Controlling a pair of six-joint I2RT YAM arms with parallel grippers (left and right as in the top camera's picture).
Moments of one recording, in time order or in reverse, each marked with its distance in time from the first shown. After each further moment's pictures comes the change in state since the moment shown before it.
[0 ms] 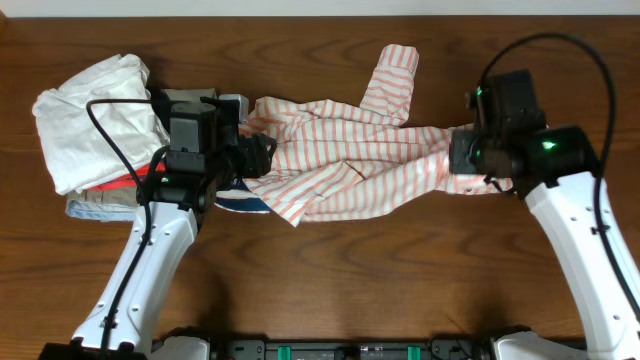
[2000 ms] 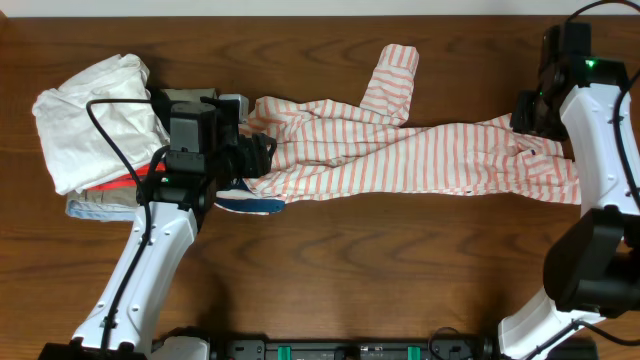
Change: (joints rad) left arm 0.000 0.000 0.000 0.000 0.000 0.000; right arm -0.354 0.458 0.240 -0.020 0.125 -0.057
